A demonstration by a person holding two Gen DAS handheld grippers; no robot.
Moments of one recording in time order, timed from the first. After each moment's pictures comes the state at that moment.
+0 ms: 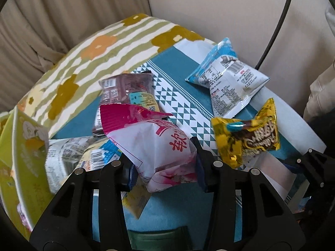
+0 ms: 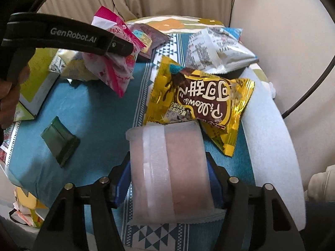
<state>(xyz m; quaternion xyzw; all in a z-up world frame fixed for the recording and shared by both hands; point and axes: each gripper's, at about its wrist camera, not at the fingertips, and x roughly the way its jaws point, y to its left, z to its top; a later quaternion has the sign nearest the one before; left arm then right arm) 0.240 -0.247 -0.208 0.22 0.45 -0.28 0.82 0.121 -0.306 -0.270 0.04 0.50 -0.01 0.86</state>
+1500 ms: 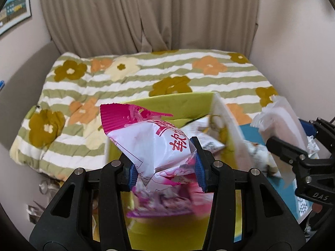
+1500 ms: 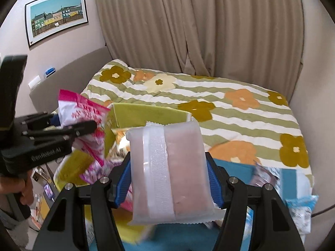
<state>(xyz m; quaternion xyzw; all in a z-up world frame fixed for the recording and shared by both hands) 0.334 0.146 -0.080 0.04 0.41 -0.07 0.91 0.305 -0.060 -0.088 0.00 0.37 0.16 0.91</state>
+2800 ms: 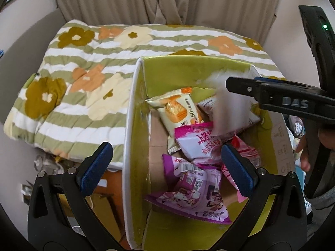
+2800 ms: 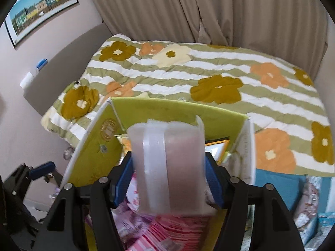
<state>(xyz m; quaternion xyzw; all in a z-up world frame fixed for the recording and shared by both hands) 0.340 0.206 -0.143 0.00 0.48 -0.04 0.87 0.424 0.024 -0.148 0.03 0.47 0.19 0.86</state>
